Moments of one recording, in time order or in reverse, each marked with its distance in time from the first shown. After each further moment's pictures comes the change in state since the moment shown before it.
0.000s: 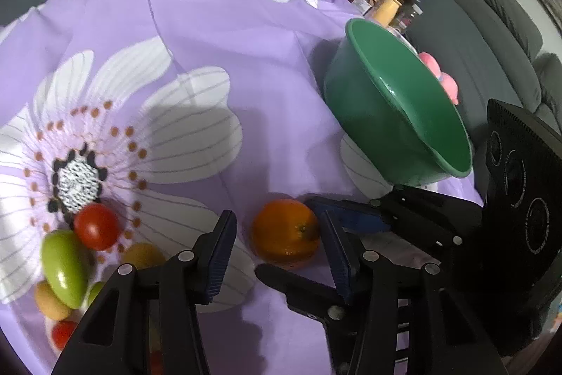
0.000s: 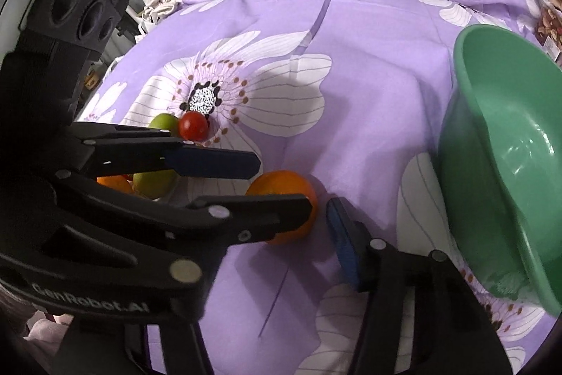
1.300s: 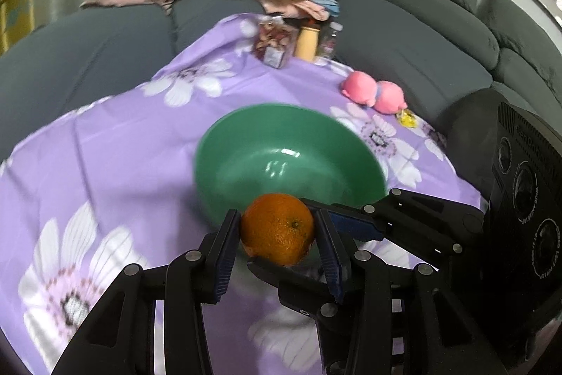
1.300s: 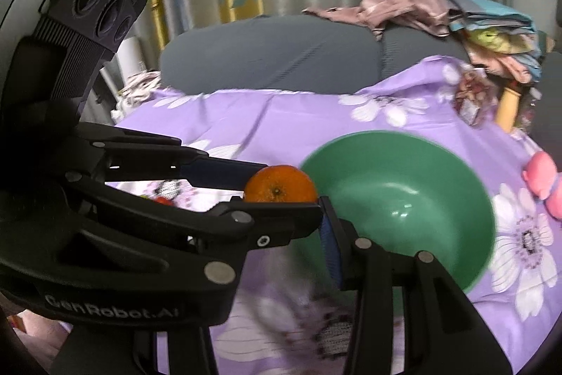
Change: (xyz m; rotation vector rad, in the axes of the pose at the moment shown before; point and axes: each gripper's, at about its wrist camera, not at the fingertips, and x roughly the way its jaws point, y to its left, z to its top) left arm -0.029 -0.135 0.057 0.341 -0.187 0.007; right arm -0.113 -0.045 -0.006 0.006 -0.398 -0.186
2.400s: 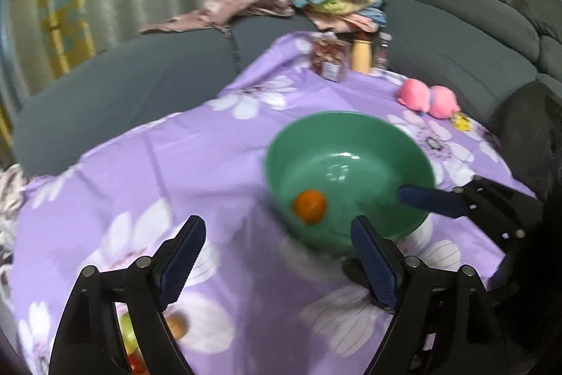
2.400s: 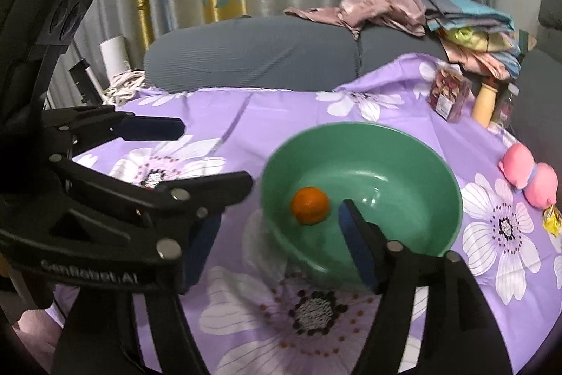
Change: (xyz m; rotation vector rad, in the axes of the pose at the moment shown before) left arm -0.049 -0.005 -0.030 -0.005 -0.081 0.326; right arm -0.030 0.001 -0.016 -0.009 0.002 -0.056
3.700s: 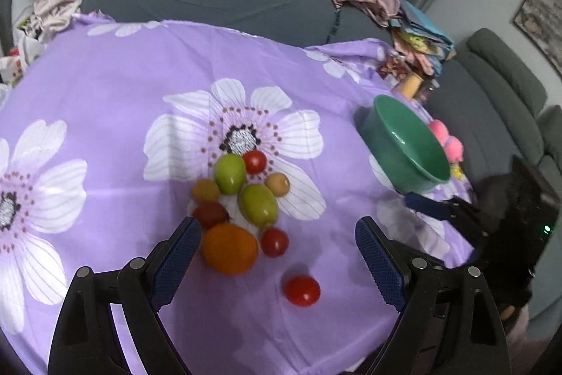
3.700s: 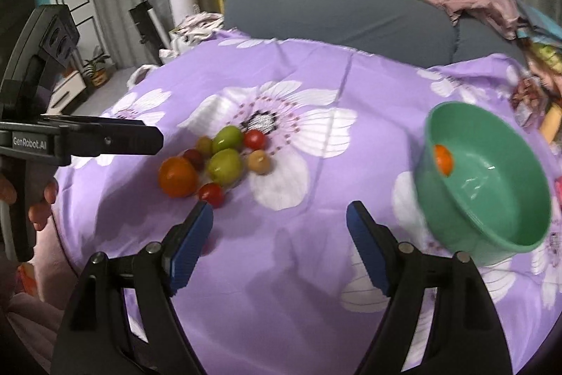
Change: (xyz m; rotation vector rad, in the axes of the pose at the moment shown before) left arm -0.064 0.143 -0.132 -0.470 0.096 -0.143; right arm 0.016 0.102 -0.026 -0.151 0.182 0.233
